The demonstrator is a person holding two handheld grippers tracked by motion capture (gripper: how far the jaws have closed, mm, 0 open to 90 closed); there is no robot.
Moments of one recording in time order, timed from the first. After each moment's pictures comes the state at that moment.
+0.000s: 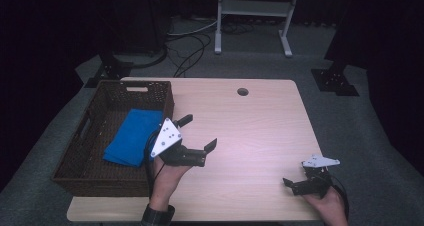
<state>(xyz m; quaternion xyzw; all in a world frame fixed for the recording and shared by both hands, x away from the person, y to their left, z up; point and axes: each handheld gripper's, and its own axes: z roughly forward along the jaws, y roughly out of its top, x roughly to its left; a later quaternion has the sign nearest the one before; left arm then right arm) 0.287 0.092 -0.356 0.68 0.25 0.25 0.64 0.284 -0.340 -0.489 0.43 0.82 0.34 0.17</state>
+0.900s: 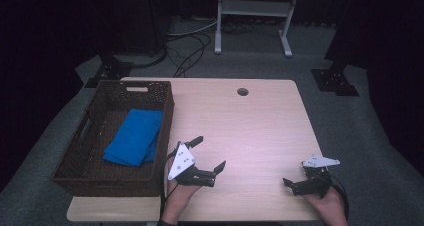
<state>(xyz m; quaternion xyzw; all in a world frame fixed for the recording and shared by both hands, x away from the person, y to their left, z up) 0.274 0.069 -0.430 0.69 0.23 0.24 0.64 0.284 -0.340 -0.489 0.43 0.82 0.34 0.17</state>
